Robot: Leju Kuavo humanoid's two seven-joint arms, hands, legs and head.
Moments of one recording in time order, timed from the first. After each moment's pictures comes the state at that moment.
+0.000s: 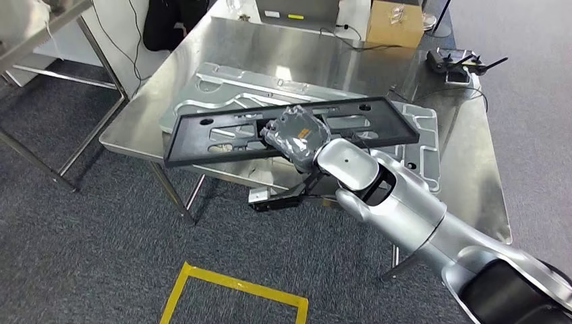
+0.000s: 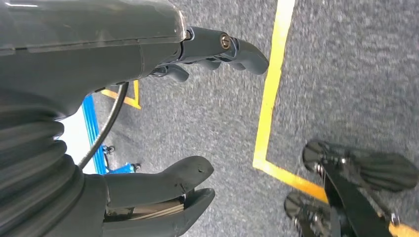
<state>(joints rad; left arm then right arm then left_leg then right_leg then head) 0.02 0.13 -0.29 -0.10 0.24 -0.14 -0.03 -1.04 -0.13 1.11 -1.28 1.08 0.14 -0.05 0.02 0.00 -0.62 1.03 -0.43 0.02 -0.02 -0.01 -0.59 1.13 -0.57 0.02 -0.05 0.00</state>
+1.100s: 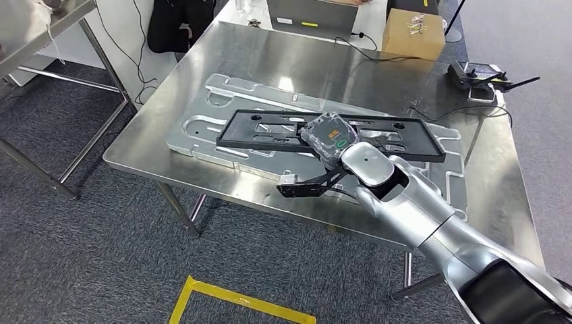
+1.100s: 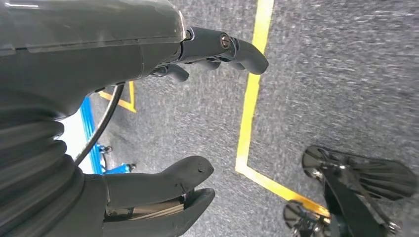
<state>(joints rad) 0.02 0.13 -0.31 -0.11 0.26 -0.14 -0.02 -0.98 -0.17 1.04 -1.07 1.11 0.10 -0.01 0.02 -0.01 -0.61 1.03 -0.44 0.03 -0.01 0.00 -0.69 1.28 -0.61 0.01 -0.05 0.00</state>
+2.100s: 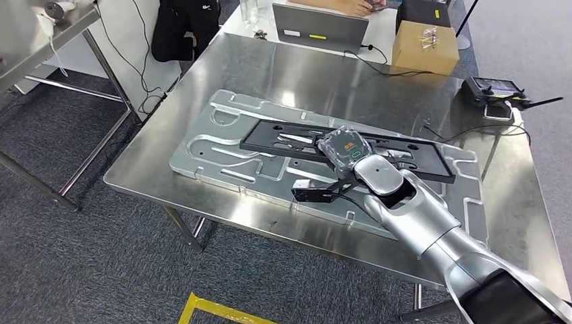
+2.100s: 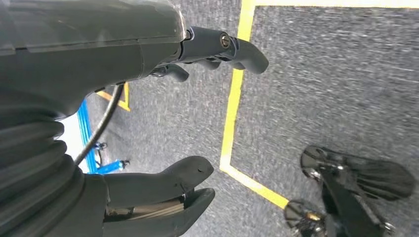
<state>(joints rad) 0.02 0.13 -0.32 -0.10 0.28 -0.13 -0.01 -0.91 -0.19 0.97 -0.99 1.12 0.08 -0.01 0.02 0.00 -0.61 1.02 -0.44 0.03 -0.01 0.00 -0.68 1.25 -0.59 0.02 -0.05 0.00</state>
